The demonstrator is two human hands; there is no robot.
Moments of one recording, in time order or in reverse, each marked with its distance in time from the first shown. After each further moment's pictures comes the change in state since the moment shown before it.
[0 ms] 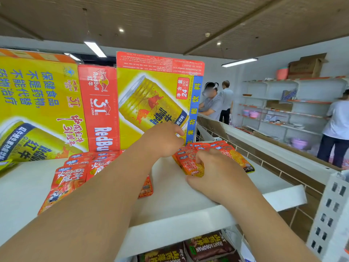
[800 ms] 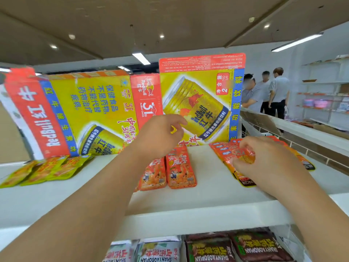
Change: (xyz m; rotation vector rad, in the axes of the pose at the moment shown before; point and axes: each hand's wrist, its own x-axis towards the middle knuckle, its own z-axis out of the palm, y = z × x) left_hand -0.078 -0.056 -0.060 -0.050 0.318 0.054; right_hand 0.002 -0.001 -0.017 0.134 0.057 0.042
